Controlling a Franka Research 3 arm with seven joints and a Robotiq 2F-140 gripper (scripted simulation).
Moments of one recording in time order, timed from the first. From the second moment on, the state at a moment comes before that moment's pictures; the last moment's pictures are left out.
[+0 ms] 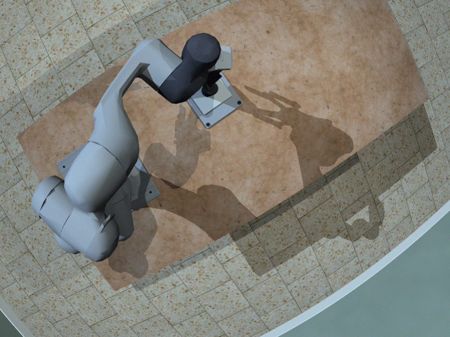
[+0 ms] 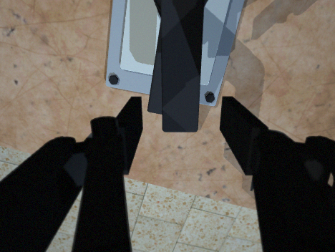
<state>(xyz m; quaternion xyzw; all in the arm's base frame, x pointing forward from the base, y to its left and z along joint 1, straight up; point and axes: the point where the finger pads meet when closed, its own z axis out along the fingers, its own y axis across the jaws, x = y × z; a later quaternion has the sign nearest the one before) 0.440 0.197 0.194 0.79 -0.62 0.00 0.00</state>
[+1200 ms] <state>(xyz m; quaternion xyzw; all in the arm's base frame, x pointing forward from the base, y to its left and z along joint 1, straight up) 0.437 0.197 0.166 0.79 -0.62 0.00 0.00</state>
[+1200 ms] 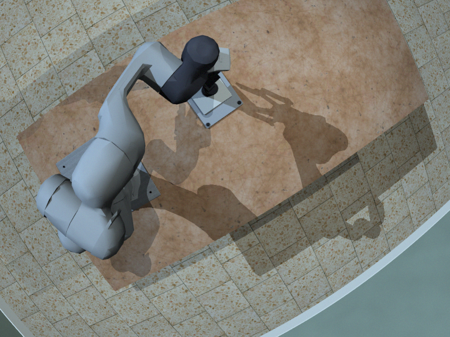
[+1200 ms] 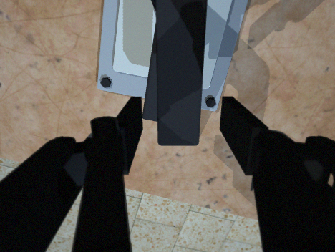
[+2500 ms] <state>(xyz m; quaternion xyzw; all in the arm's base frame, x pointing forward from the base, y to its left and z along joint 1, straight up) 0.441 0.197 0.147 0.79 -0.62 0.00 0.00</state>
